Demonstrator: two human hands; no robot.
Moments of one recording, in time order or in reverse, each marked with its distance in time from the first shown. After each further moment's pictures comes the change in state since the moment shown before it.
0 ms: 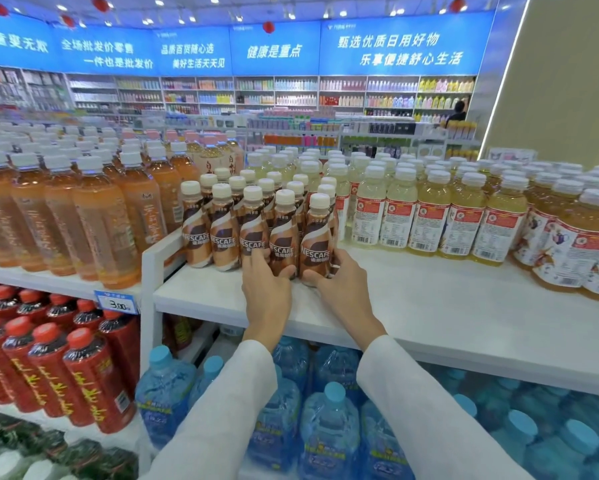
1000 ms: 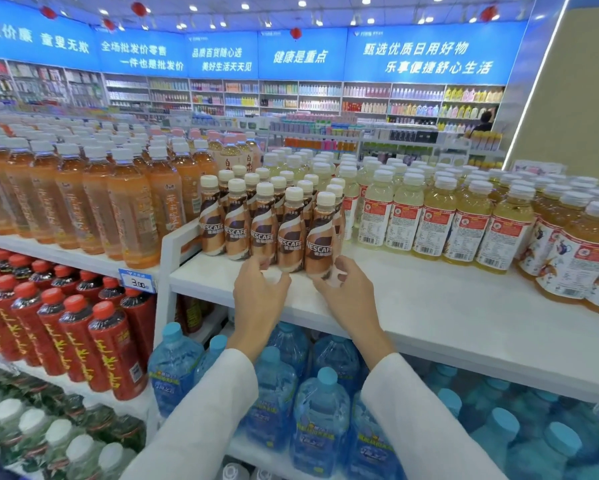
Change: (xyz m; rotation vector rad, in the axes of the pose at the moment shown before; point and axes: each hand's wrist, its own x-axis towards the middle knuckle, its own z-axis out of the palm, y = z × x) left_hand -0.029 -0.009 -0.032 0.040 -0.012 0.016; right_hand -0.038 -0.011 -0.023 0.050 -0.088 0.013
